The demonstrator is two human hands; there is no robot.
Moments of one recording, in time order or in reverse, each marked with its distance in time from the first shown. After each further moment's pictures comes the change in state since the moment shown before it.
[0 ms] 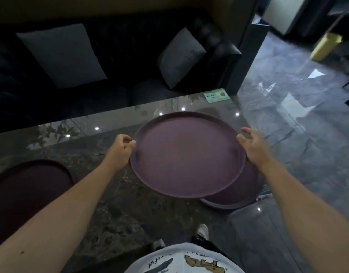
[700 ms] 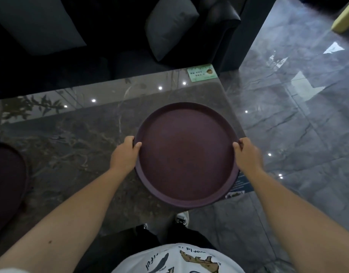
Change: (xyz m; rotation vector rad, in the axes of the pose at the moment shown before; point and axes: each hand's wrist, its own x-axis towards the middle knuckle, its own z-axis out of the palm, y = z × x) left_hand -0.017 0.031 0.163 0.391 0.029 -0.027; right_hand 0.042 0.136 -0.051 -0.545 0.027 0.053
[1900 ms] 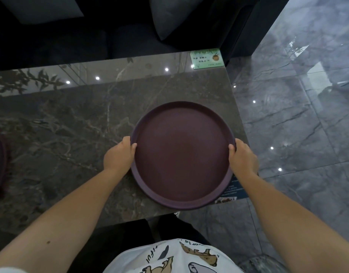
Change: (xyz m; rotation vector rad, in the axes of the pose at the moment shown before) left_hand -0.009 0.013 0.045 0.310 -0.046 -0.034; right_hand 0.028 0.028 0.028 -0.227 -0.119 -0.063
